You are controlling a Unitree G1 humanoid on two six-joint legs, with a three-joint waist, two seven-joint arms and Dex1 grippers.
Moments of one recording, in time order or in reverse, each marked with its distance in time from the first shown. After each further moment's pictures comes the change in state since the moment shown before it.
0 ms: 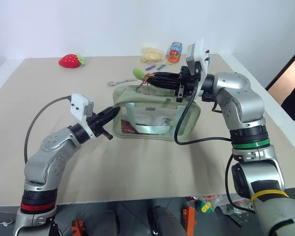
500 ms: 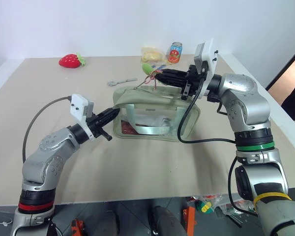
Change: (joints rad) left arm 0.000 0.026 0.000 0.000 -0.007 0.020 -0.009; right arm 0.038 -0.023 -0.035 0.000 -0.004 -0.029 -0.046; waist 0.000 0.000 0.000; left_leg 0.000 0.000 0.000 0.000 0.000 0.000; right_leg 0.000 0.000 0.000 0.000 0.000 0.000
